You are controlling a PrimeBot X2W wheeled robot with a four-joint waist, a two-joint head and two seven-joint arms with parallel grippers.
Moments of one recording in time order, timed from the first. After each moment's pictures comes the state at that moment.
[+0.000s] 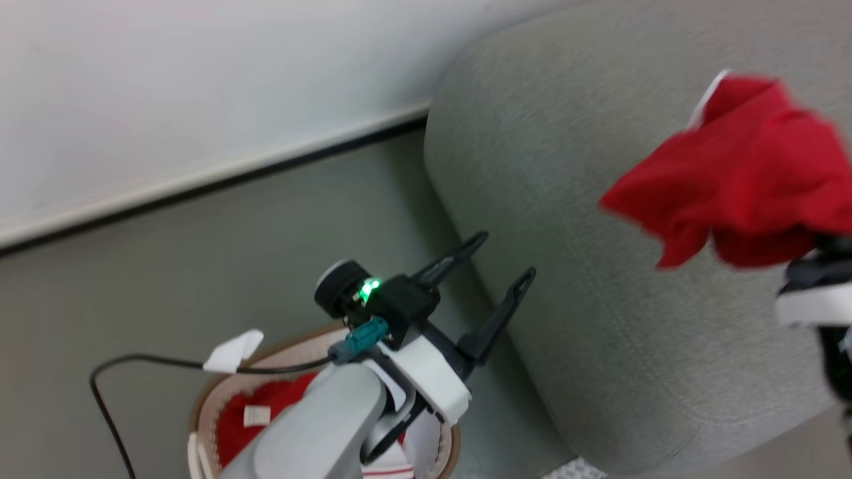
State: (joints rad) left arm -0.63 0.13 -0.75 0.34 -0.33 -0.10 -0.26; right arm -0.47 -0.28 0.07 0.22 0.40 0.13 -0.26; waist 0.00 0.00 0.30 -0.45
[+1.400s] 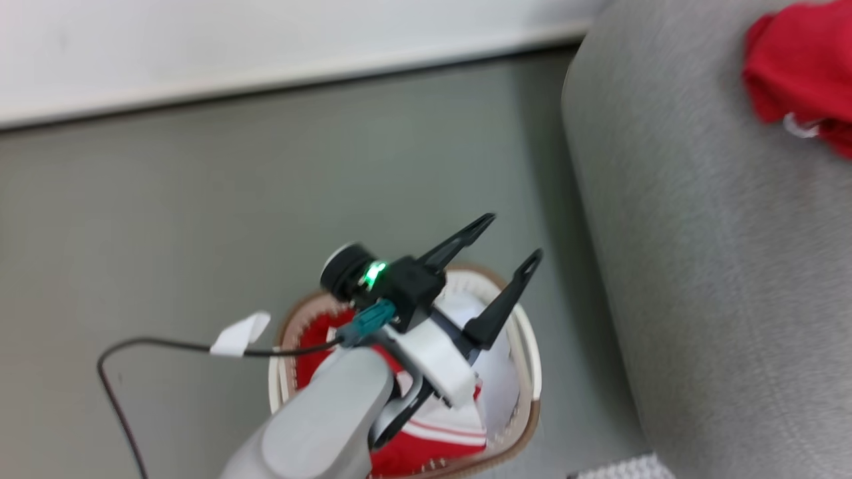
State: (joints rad) left arm -0.69 0.11 -0.76 0.38 -0.34 -0.11 -0.26; right arm -0.99 -0.62 0.53 0.92 0.61 0.13 0.02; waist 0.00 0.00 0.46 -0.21
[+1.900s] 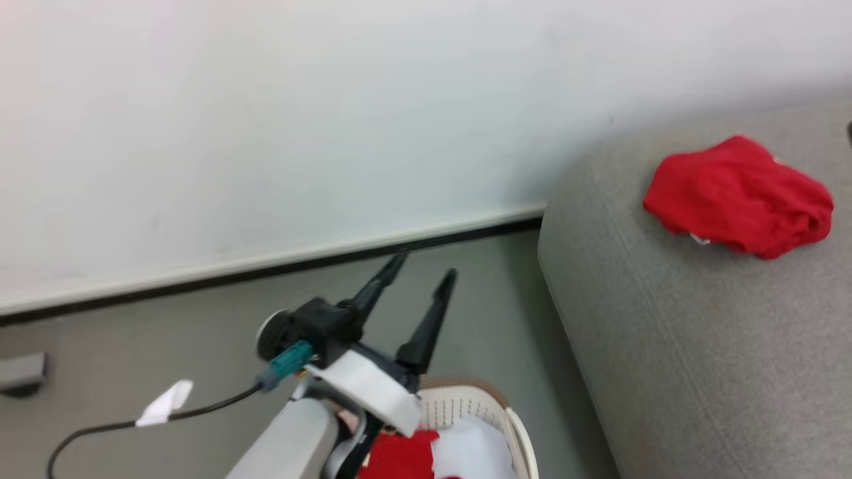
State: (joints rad) left arm -0.47 0.12 -0.55 0.31 -0.38 -0.07 -0.26; right arm -0.82 -0.71 0.58 0.57 0.72 0.13 -0.14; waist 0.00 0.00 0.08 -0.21
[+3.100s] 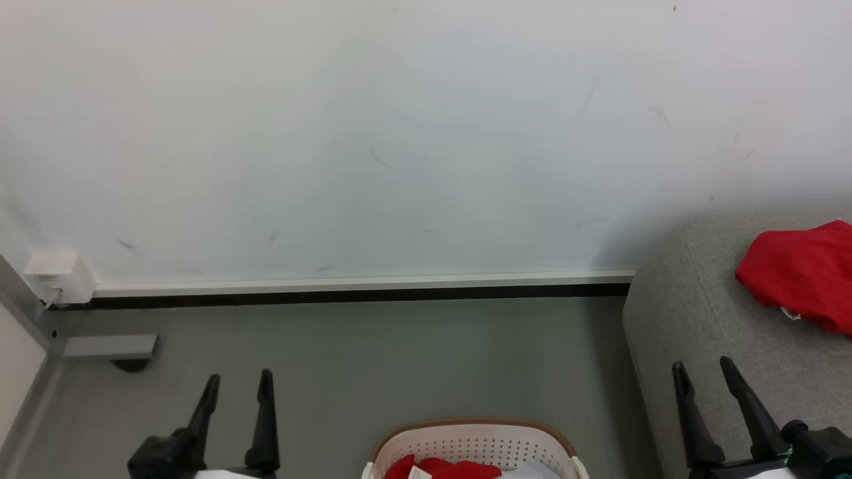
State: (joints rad) left arm -0.02 0.07 -0.06 0.19 -0.21 0.03 -0.26; right arm -0.04 -0.15 0.14 0.21 0.40 0.13 -0.26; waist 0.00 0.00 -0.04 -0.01
